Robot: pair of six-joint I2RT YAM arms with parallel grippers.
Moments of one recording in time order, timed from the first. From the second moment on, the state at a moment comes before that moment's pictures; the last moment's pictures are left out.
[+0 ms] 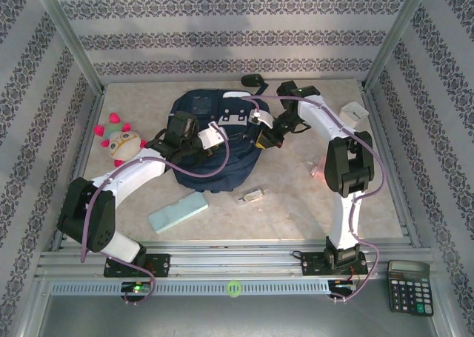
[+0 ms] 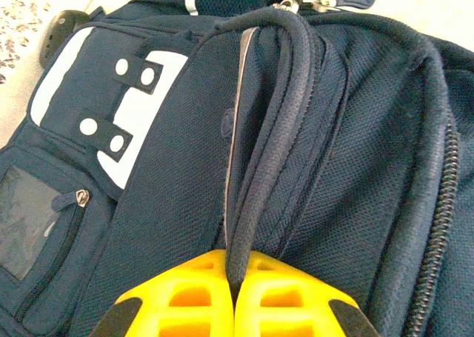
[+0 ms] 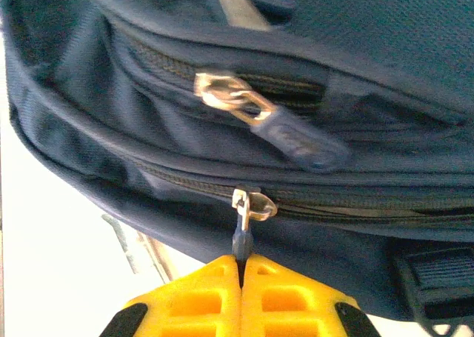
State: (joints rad) left arm -0.43 1.51 1.03 -0.21 0.24 0.66; right arm 0.28 2.04 1.76 -1.19 -0.71 -0.91
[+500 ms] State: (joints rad) left arm -0.47 1.51 1.03 -0.18 0.21 0.59; right arm 0.30 1.98 1.54 -0.90 -0.79 -0.62
